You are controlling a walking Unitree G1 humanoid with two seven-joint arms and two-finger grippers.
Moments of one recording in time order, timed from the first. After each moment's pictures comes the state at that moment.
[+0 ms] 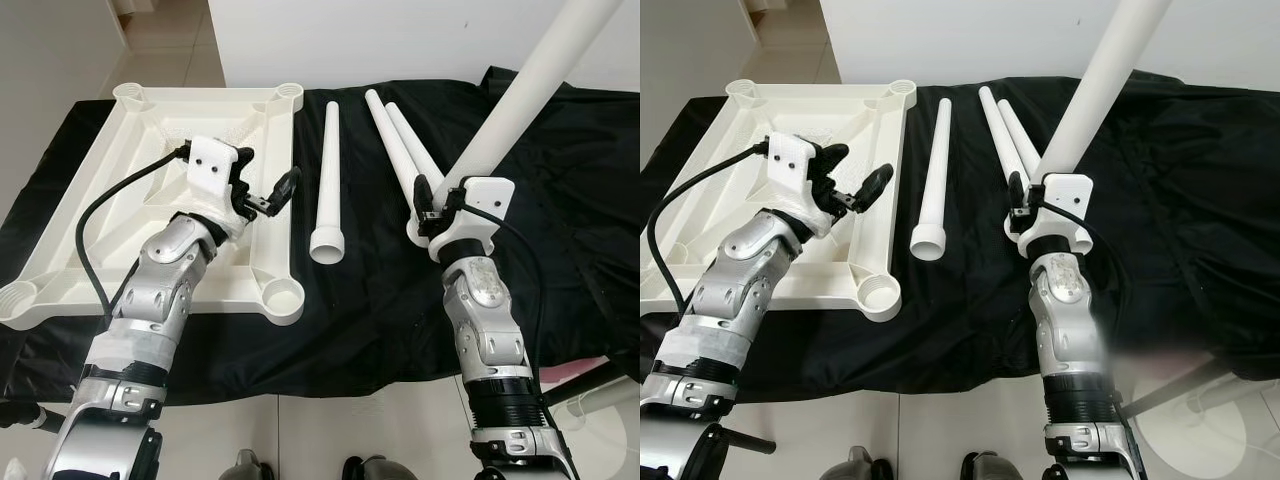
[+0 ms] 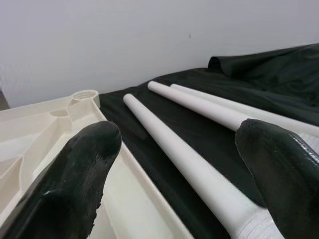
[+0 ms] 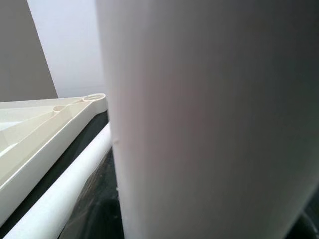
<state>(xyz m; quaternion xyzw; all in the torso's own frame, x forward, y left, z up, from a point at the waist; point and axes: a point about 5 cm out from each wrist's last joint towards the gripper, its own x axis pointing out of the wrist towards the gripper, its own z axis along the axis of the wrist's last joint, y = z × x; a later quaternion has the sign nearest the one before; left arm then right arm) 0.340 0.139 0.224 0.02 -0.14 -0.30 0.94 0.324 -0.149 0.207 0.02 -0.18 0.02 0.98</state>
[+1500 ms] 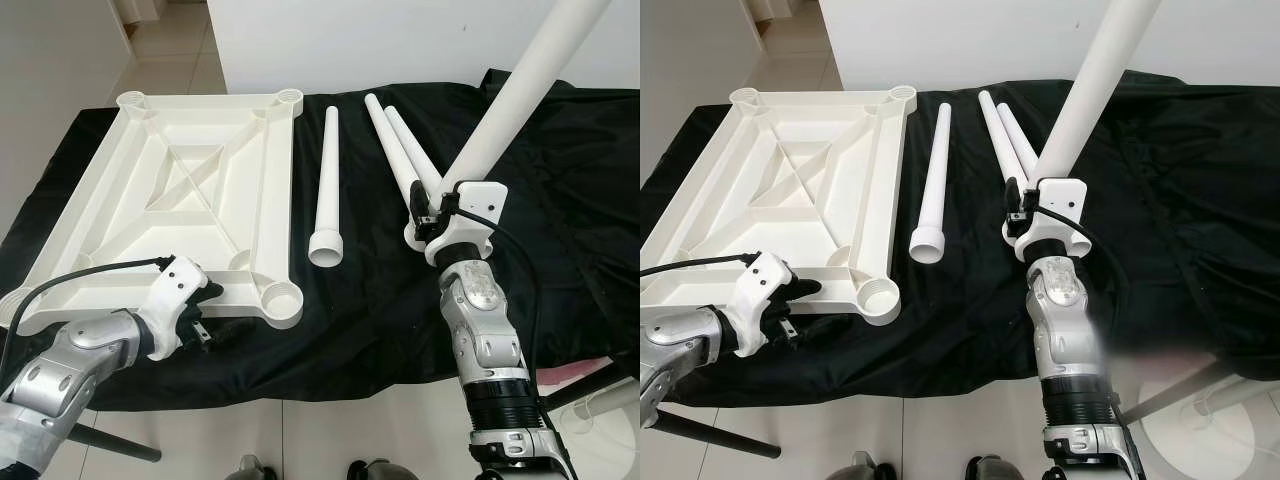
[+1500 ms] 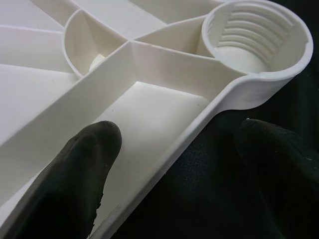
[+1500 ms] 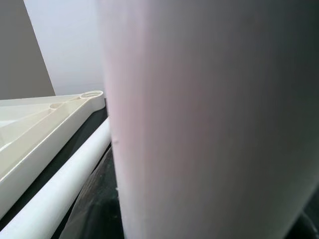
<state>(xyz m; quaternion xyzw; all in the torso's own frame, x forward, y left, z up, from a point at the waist) 0.269 0.187 0.135 0.14 0.15 -0.46 0.87 0.326 -0.149 0.203 0.01 -0.17 0.02 0.99</state>
